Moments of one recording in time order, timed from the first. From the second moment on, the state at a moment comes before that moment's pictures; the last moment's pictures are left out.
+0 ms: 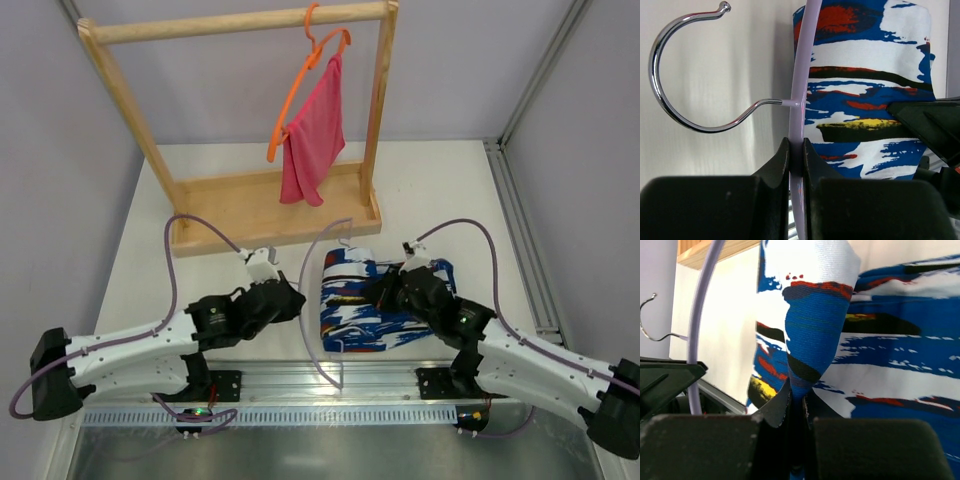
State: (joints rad) left arm -1.16 0.96 0.67 -0.42 -0.51 -1.13; right arm 0.84 0.74 0.41 -0.18 0.15 0.90
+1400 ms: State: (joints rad) left arm -1.14 0.93 0.59 -0.21 -0.35 -0.92; right arm 1.03 0.81 0.35 -0.03 0.36 0.97
